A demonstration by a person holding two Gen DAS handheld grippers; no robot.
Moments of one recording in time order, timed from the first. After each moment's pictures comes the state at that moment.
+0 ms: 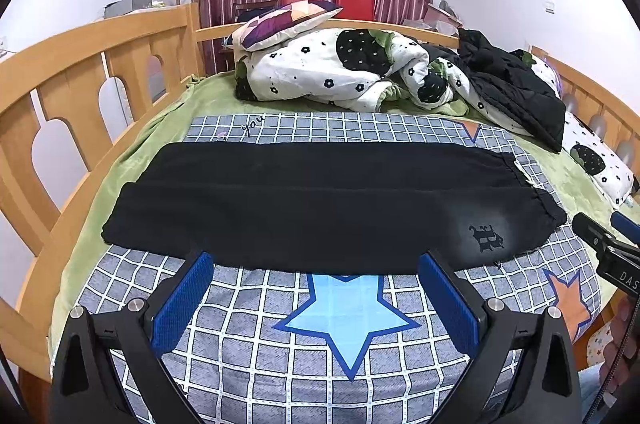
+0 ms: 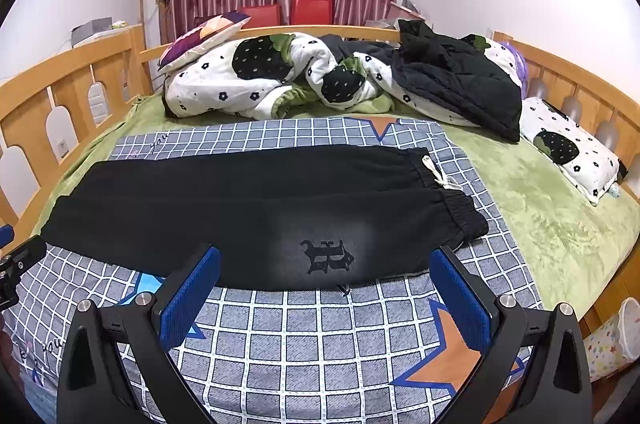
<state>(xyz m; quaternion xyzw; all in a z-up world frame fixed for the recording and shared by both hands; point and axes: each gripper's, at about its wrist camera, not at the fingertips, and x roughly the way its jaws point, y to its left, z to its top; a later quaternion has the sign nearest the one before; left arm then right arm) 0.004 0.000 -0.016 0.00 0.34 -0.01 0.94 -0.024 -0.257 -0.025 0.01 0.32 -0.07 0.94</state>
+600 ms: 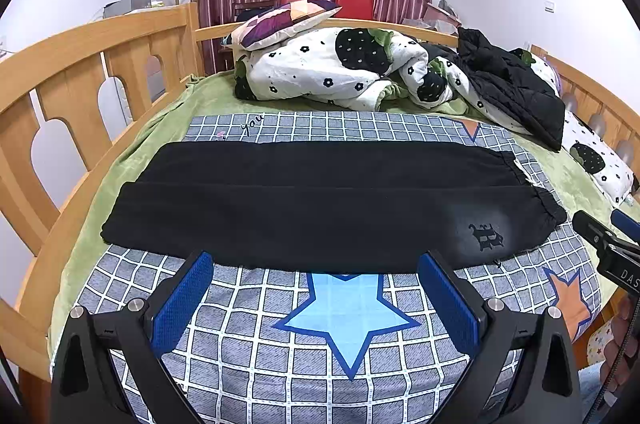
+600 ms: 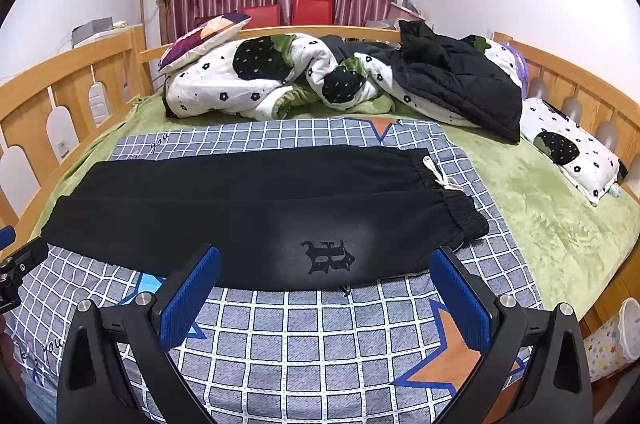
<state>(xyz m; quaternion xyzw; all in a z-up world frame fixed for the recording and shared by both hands) 0.004 0.000 -0.017 0.00 0.34 -0.01 0.94 -0.024 -0.257 -0.023 0.01 0.32 -0.07 0.94</state>
